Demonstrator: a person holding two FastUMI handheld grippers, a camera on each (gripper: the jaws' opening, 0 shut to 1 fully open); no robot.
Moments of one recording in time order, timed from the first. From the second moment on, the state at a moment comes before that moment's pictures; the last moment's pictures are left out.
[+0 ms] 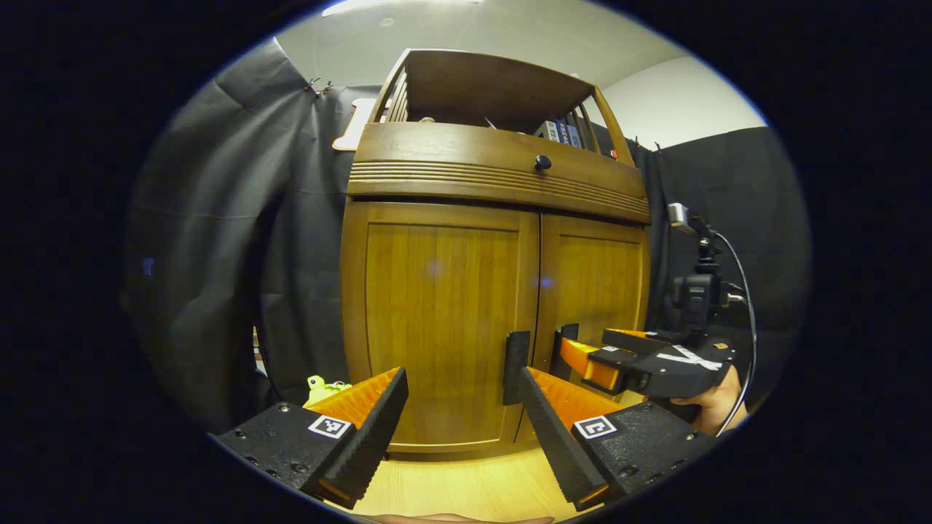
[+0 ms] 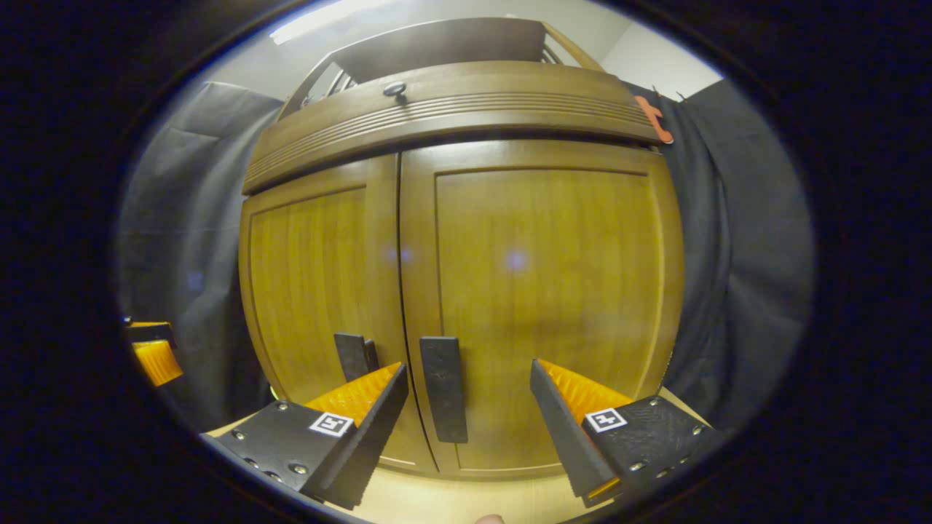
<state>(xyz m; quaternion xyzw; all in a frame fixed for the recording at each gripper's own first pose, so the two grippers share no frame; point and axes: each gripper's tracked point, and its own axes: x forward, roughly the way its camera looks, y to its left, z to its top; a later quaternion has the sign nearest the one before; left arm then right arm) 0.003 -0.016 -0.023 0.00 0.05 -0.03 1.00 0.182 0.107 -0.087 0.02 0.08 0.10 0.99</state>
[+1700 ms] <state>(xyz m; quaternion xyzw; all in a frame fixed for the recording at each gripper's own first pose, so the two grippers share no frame) 0.013 -0.004 -0.024 0.00 0.05 -0.01 1.00 0.082 0.028 -0.087 0.06 0.11 0.21 0.97</state>
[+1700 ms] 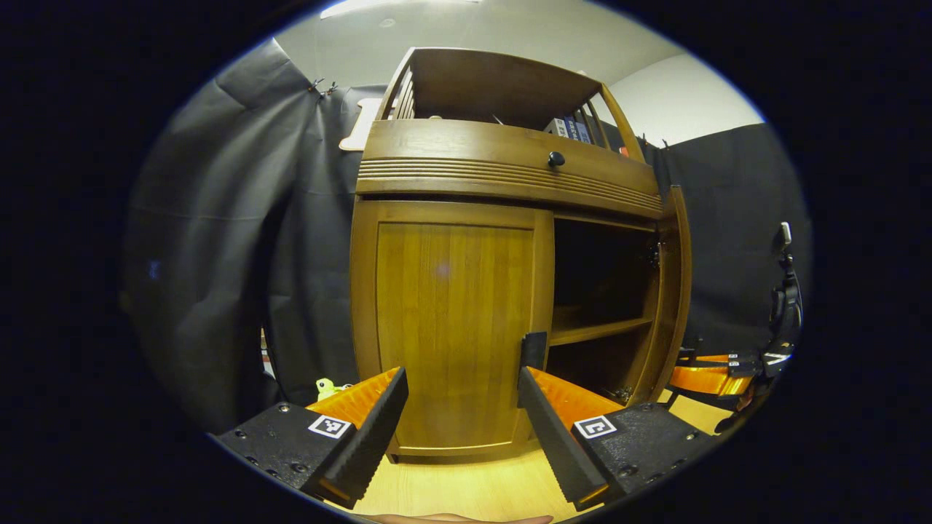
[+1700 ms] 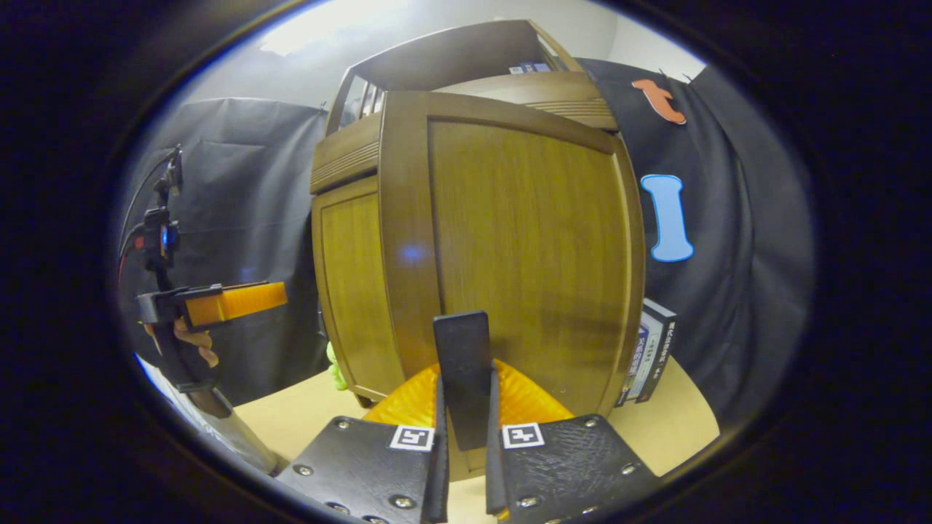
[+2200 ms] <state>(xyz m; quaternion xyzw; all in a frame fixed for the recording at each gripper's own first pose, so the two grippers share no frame) 0.024 -0.007 -0.038 0.01 0.07 0.00 1.00 0.057 -0.030 -0.083 0.05 0.09 0.16 0.98</state>
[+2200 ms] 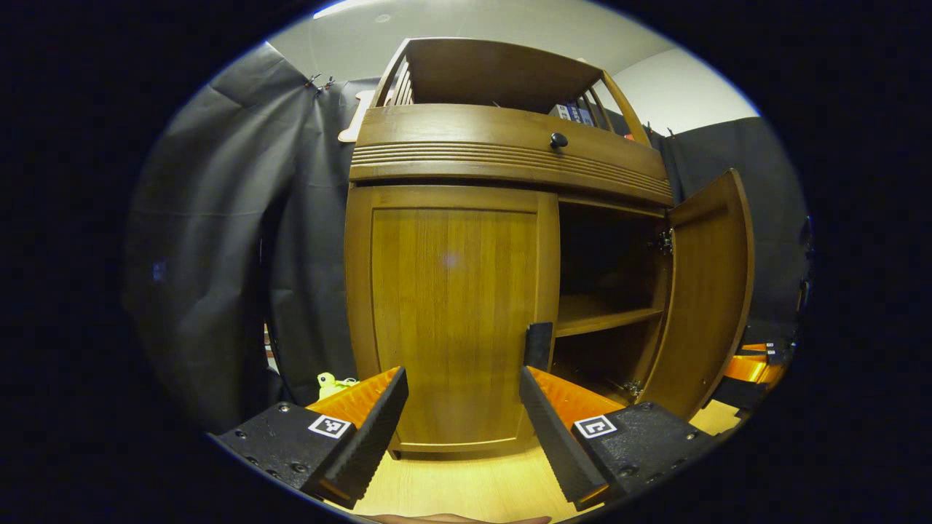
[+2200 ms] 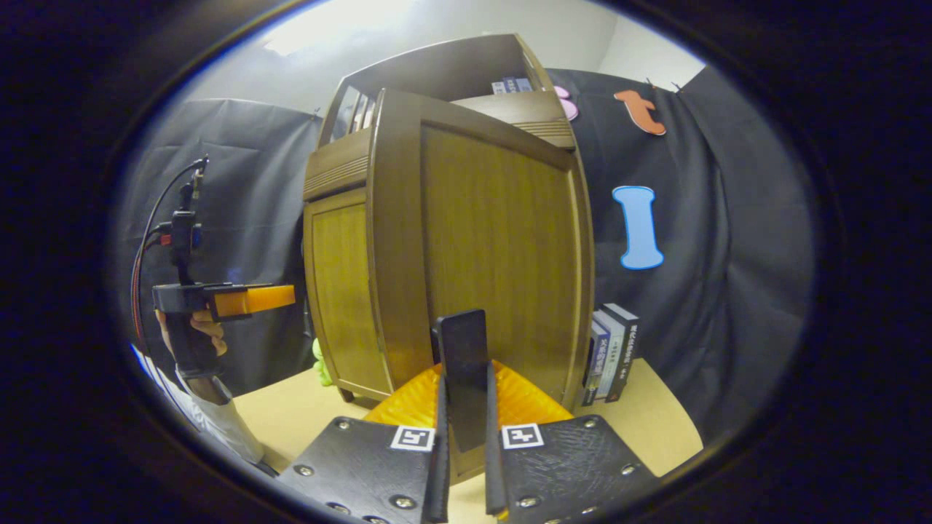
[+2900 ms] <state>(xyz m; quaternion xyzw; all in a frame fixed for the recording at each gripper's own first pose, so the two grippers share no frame) 0.024 -0.022 -0.038 0.02 0.07 0.00 1.00 0.057 -0.196 -0.080 0.03 0.07 0.03 1.00</state>
